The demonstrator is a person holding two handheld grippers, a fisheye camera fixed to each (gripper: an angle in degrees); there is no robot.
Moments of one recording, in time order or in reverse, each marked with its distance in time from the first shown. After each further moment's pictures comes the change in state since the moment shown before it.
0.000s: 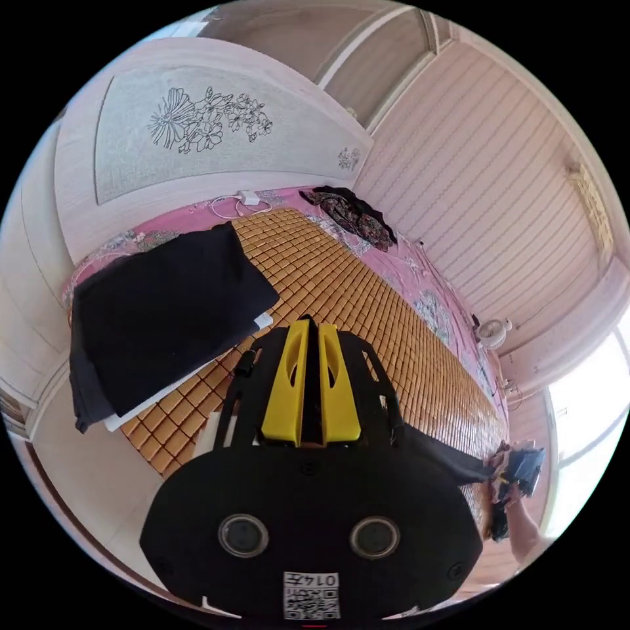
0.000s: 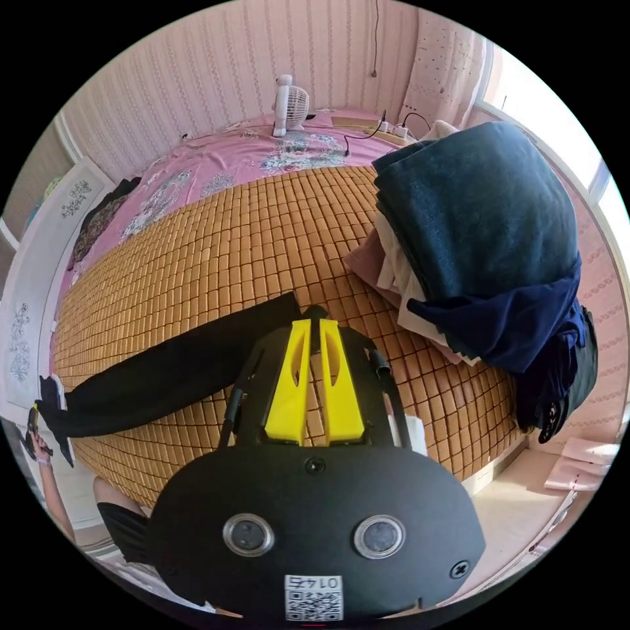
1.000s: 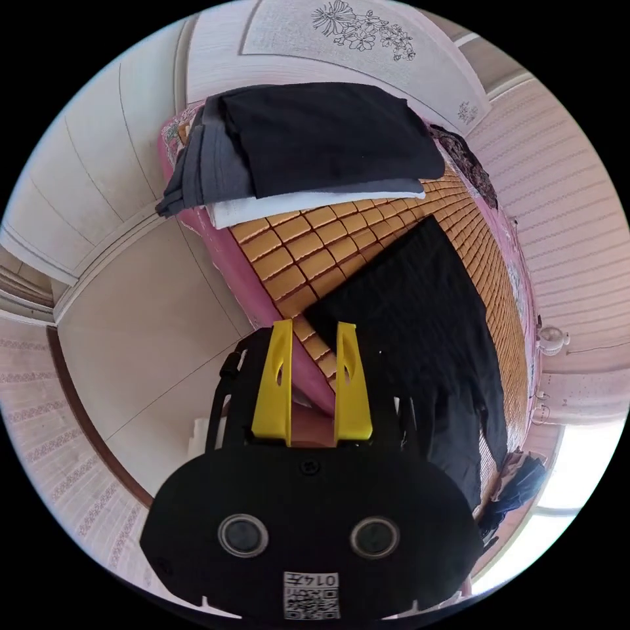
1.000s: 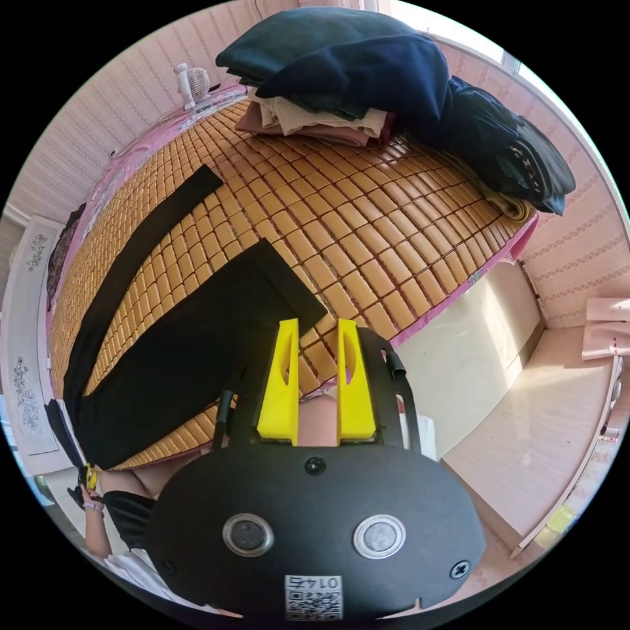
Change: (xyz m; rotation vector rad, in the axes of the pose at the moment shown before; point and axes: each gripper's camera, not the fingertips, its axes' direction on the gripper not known) left arm -0.137 0.094 0.024 -0.297 -0.263 -0.109; right arm 0.089 0.207 0.033 -0.111 0.020 0.277
